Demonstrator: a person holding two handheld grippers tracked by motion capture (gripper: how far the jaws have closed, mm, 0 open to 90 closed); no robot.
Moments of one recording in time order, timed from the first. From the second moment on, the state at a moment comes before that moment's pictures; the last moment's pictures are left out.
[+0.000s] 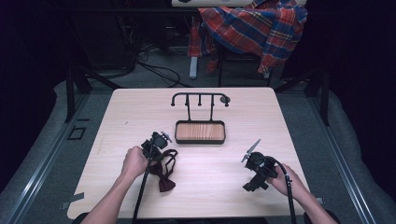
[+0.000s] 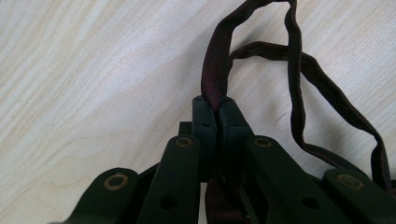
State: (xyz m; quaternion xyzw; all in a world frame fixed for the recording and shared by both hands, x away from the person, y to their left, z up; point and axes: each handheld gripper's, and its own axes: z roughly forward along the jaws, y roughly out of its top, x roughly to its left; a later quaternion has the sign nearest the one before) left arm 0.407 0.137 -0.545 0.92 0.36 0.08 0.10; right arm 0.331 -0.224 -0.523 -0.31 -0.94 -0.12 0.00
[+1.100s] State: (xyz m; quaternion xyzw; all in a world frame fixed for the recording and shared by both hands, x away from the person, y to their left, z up) left arm 0.391 0.155 -0.508 0.91 0.38 0.09 0.16; right arm 0.330 -0.225 -0.520 -0.31 -0.94 -0.12 0.00
